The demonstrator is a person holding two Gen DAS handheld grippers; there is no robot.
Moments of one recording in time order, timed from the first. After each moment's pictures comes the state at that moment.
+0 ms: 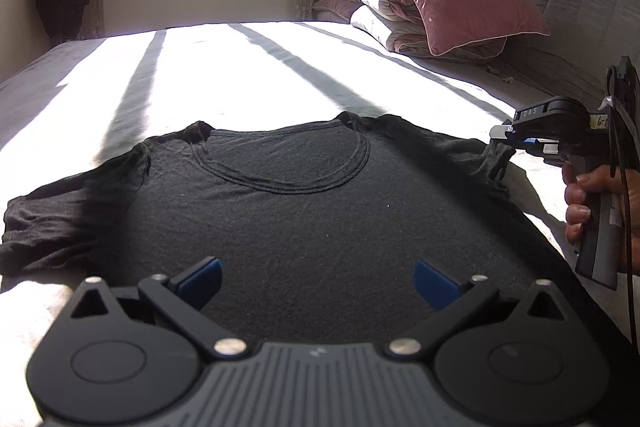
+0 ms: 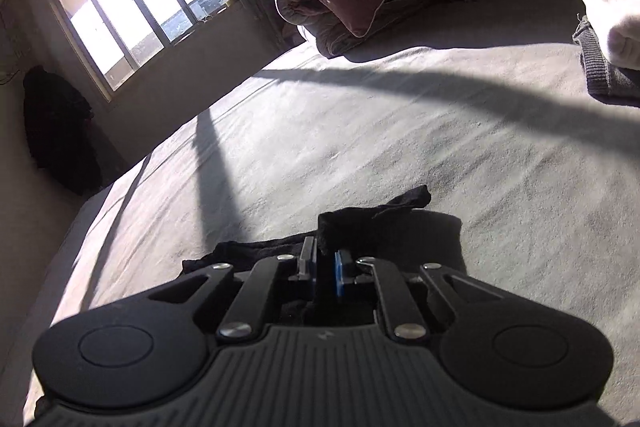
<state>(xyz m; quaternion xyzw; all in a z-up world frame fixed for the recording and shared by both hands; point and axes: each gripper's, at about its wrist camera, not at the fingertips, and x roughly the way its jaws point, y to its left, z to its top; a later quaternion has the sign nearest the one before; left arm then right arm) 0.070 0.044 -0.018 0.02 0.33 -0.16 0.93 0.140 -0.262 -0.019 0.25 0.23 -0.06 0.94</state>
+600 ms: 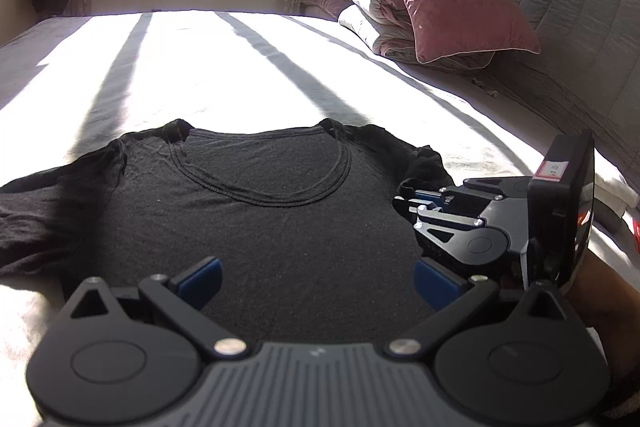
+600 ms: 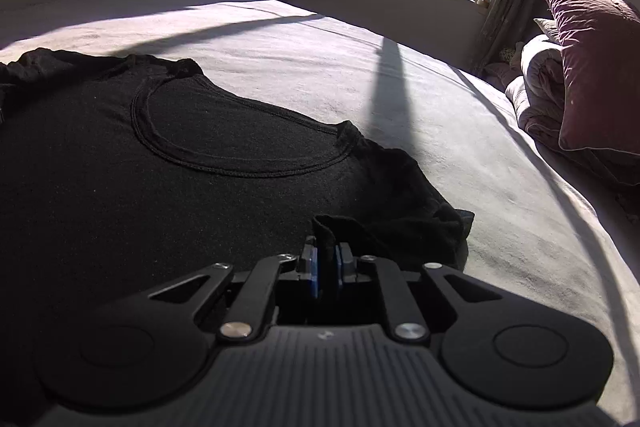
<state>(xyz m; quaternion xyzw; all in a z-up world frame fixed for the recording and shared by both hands) 0.097 0.046 -0.006 -0.04 0.34 -0.20 0.92 0.135 -0.144 -0.061 -0.18 0.26 0.13 0.94</state>
